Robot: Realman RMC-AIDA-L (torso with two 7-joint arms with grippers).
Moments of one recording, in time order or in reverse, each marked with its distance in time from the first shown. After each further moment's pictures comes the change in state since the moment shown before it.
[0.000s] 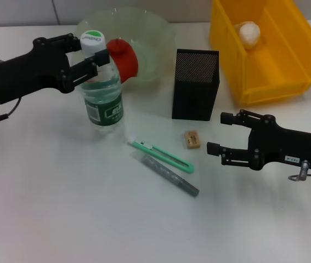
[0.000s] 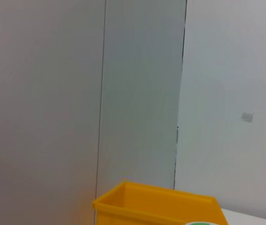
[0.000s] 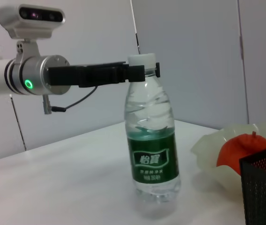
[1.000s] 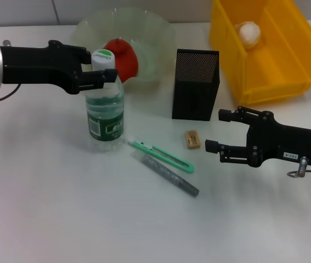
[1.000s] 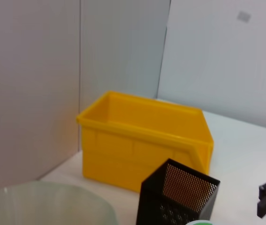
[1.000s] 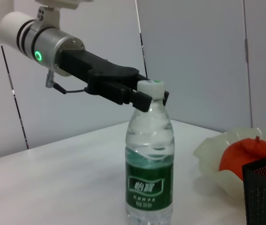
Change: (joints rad) left arm -0.034 0.008 0.155 0.413 0.340 -0.026 -0.527; right arm 0.011 0.000 -0.008 -0.014 0.000 0.000 0.004
